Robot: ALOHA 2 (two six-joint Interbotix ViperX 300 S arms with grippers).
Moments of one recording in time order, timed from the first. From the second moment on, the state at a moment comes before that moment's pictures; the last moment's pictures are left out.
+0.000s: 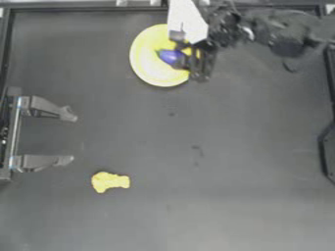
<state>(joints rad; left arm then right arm) 0.04 -0.92 1.17 -0.03 -0.14 0.02 -0.56 0.15 0.28 0.25 0.48 -0.56</state>
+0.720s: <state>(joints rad) 0.06 -0.92 1.17 -0.03 -0.14 0.02 -0.61 0.38 0.10 0.27 0.54 -0.61</state>
